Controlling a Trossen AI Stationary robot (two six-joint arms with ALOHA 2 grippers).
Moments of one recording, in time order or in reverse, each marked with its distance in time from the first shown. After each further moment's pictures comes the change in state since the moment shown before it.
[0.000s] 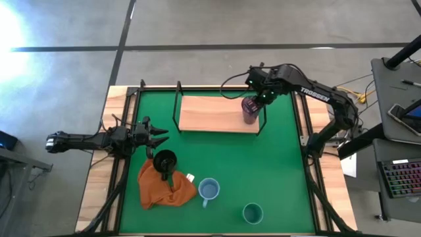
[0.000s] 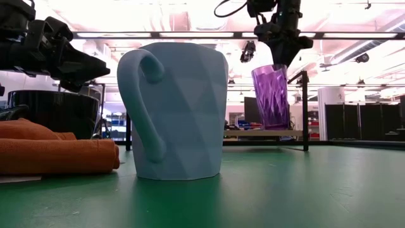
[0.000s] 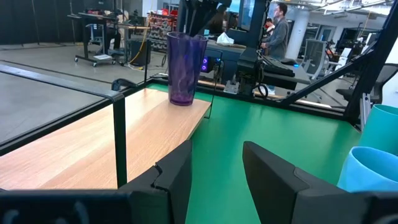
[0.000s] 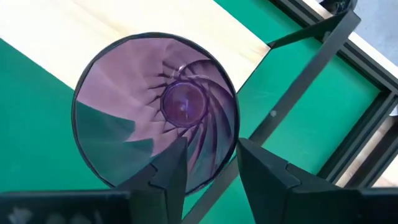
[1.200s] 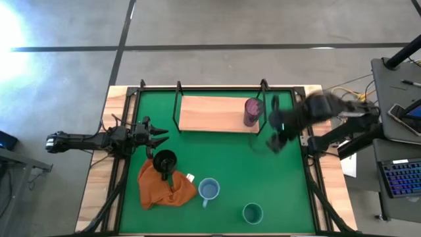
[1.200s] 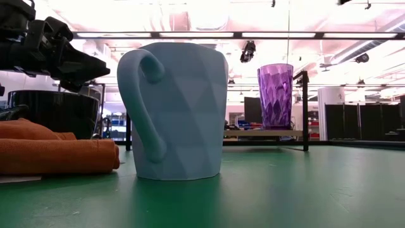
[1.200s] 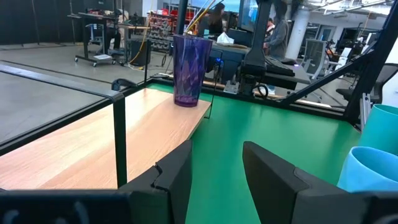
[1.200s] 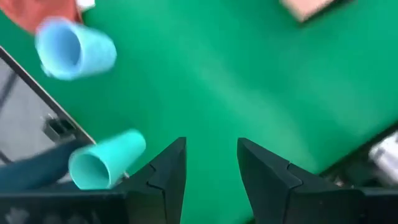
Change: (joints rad) left arm 0.000 0.000 0.000 0.000 0.000 0.000; right arm 0.613 -0.258 -0.013 -0.157 -0.199 0.520
